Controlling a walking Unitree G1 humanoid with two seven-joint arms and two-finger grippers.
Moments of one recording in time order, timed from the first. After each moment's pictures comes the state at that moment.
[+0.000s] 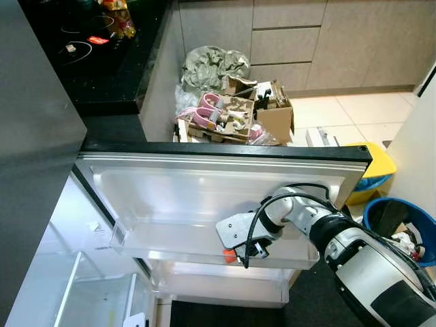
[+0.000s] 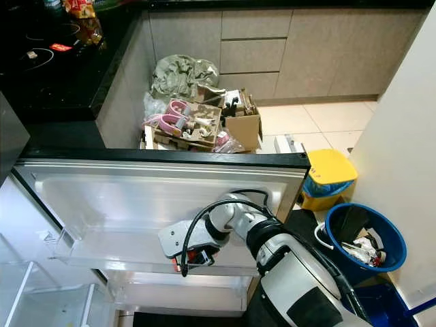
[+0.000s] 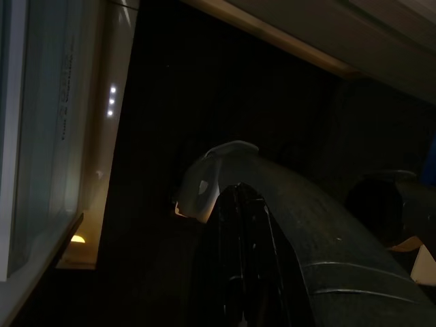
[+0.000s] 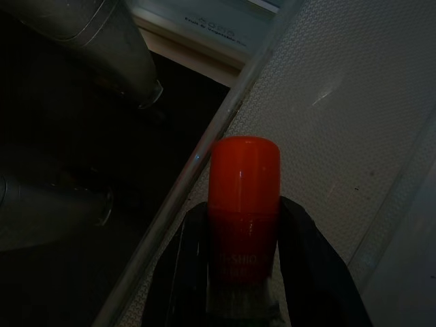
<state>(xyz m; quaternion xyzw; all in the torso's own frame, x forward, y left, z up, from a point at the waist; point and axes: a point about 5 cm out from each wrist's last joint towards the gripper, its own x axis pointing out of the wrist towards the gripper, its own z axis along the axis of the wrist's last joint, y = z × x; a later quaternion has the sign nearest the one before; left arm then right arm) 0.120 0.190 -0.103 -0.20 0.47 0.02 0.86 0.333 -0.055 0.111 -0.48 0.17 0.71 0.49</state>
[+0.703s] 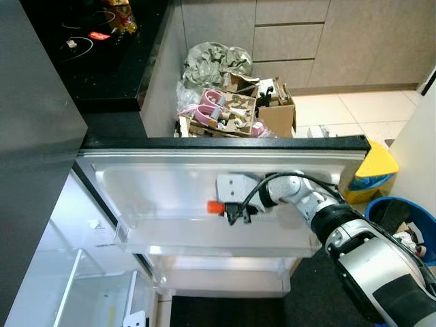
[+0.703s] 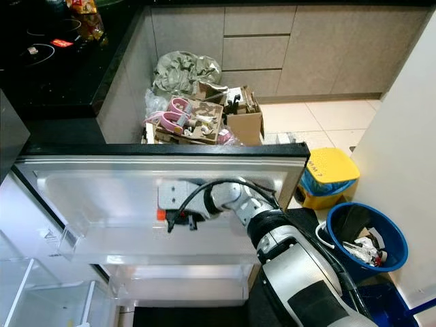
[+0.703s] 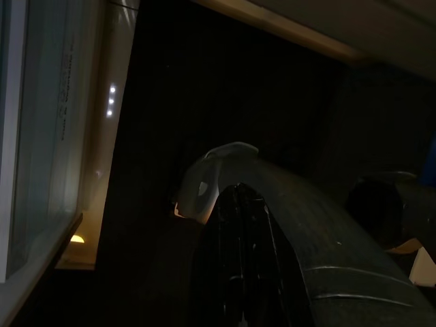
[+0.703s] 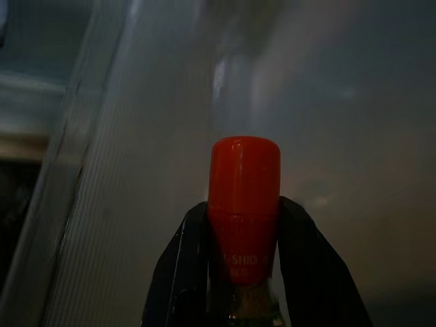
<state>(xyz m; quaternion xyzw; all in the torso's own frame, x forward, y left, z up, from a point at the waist) 0.122 0.190 -0.102 -0.20 0.46 0.02 0.86 0.363 -0.044 0.168 -0.38 0.01 0.60 0.70</state>
